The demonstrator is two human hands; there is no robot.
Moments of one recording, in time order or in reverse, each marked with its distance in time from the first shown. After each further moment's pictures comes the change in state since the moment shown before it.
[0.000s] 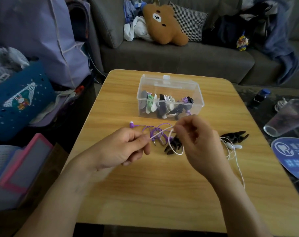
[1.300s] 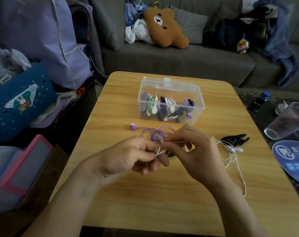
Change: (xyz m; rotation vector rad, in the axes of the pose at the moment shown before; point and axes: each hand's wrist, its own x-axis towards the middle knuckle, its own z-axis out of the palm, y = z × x) left_hand 0.008 -0.004 0.011 -0.179 -0.243 0.000; right_hand -0.004 0.005 0.005 0.035 -0.079 -0.281
